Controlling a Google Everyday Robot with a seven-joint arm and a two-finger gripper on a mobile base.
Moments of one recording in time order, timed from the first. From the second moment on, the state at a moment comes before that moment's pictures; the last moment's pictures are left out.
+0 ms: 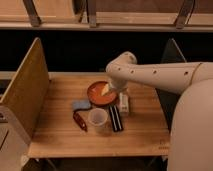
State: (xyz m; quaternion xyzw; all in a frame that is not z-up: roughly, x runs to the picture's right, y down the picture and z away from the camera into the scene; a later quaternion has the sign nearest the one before) arm 0.080 0.018 0.784 -0.15 0.15 0.69 0.69
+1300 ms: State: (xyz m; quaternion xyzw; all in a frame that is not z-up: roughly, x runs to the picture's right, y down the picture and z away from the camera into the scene) arm 0.141 0.071 0.843 -0.16 0.25 0.73 0.62
